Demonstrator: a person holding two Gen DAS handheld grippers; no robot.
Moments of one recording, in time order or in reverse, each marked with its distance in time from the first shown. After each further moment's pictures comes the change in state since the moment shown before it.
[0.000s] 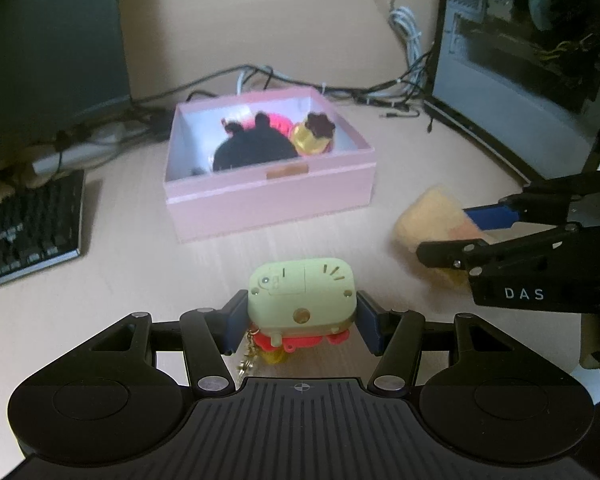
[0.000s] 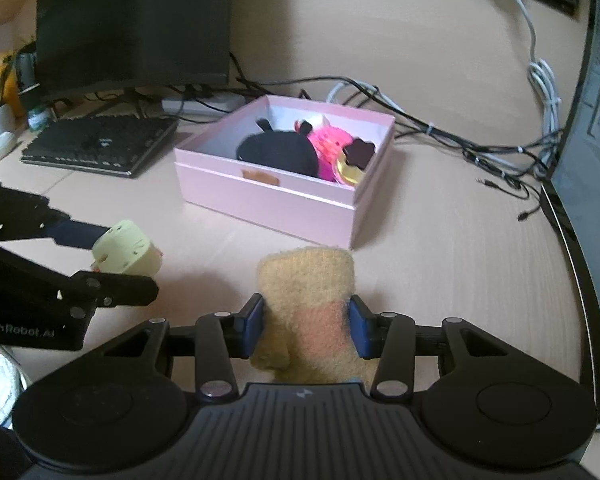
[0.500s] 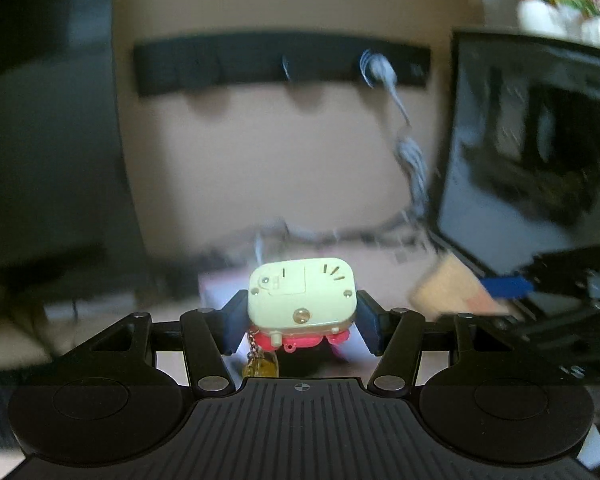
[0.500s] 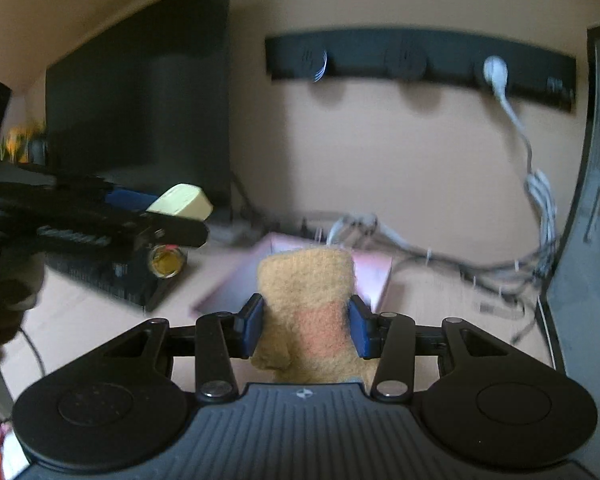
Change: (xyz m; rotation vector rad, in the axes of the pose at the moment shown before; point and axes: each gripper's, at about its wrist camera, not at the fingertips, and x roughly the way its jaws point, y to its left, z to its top) left arm -0.027 0.051 0.135 0.046 -0.273 -0.025; right arm -0.036 -0.021 0.098 0.044 -0.268 0.042
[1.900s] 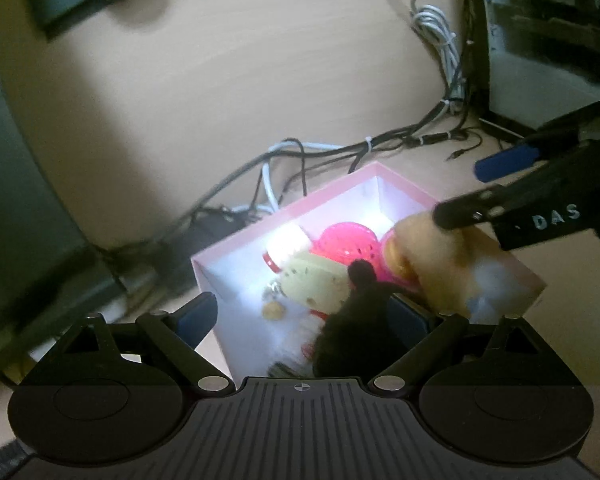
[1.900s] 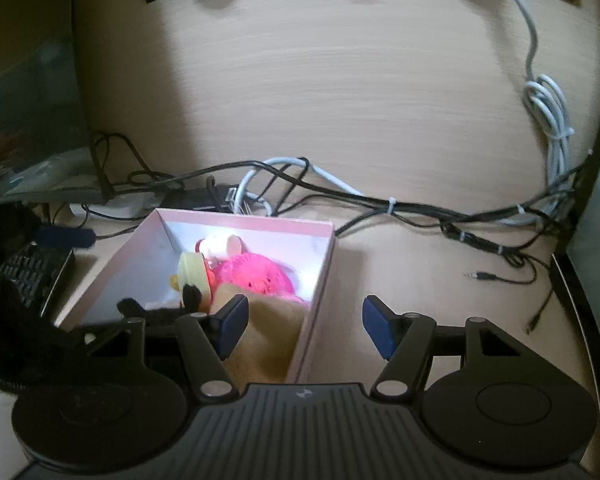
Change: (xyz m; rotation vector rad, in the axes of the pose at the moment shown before) left arm 0.143 0.003 -0.037 0.264 0.231 0.042; right arm 0.153 -0.066 -0.014 0.138 0.205 -0.137
